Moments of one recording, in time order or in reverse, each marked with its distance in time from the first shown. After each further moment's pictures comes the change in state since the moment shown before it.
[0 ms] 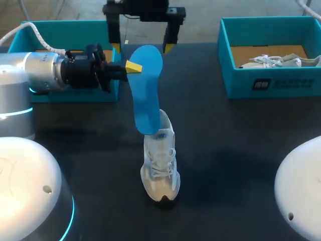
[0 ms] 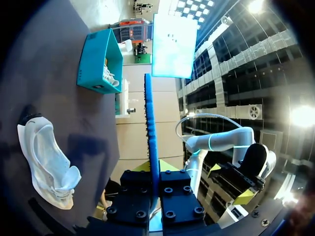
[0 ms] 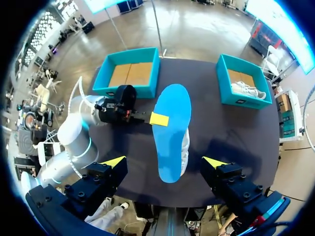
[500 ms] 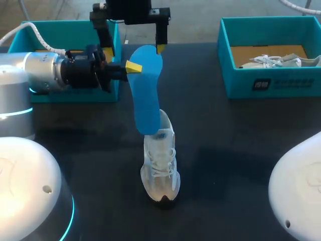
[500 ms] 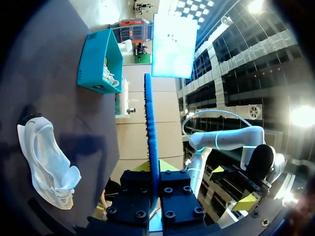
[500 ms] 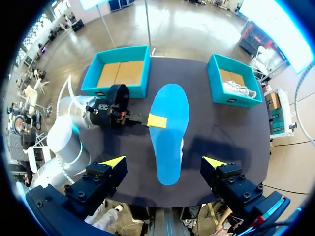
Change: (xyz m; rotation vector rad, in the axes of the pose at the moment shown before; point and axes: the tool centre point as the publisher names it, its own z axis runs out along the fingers) left arm 0.000 0.000 0.000 0.000 0.000 0.000; right arm 0.010 0.003 0.009 0.005 -0.116 0.023
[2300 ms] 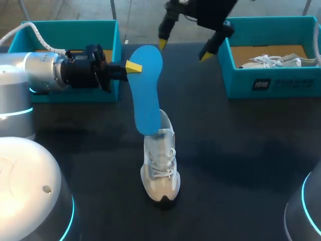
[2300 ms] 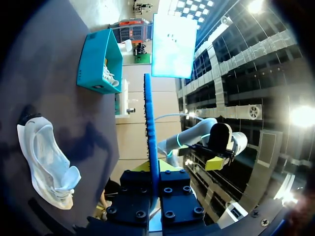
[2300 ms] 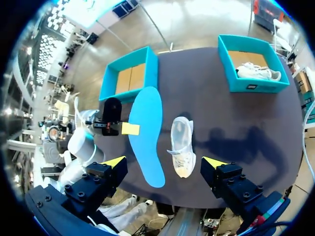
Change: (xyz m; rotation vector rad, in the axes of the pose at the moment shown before) left arm 0.000 0.000 0.000 0.000 0.000 0.000; right arm -0.097 0.016 0.029 0.060 0.413 0.096
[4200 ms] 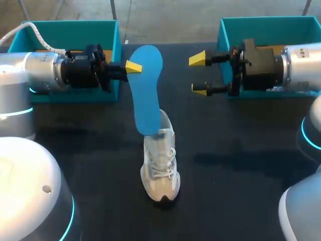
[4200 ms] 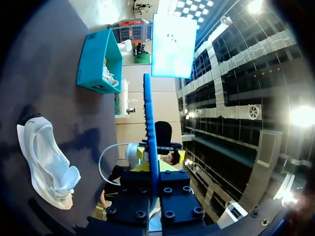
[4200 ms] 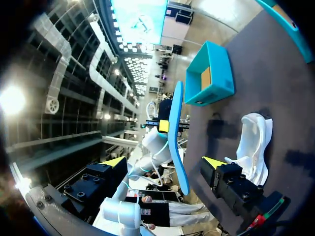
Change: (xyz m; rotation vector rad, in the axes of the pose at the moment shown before) left arm 0.000 0.000 0.000 0.000 0.000 0.000; right arm -0.043 -0.010 0.046 -0.039 1.054 0.009
